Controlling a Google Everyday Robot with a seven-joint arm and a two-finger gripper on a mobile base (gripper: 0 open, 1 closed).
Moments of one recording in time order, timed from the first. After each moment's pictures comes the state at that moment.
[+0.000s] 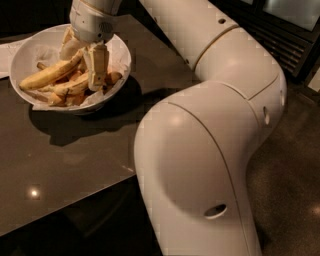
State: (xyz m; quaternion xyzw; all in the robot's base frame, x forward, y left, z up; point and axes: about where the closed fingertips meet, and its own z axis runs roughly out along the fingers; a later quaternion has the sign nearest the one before) arm 0.599 0.174 0.945 -0.89 0.38 0.17 0.19
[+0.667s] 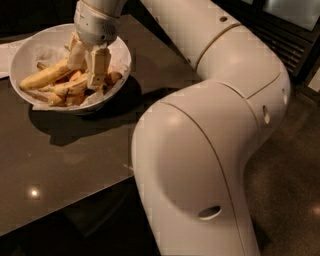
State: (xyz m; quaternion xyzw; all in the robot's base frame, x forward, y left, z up) arm 0.600 0.167 0.937 -0.89 0.39 0.18 0.17
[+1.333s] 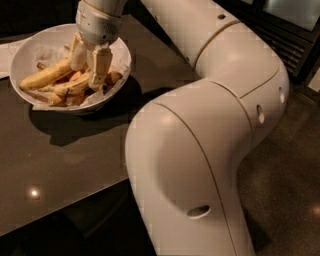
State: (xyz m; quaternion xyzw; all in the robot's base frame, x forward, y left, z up) arm 0.605 0.163 0.936 -0.89 0.39 0.17 0.17
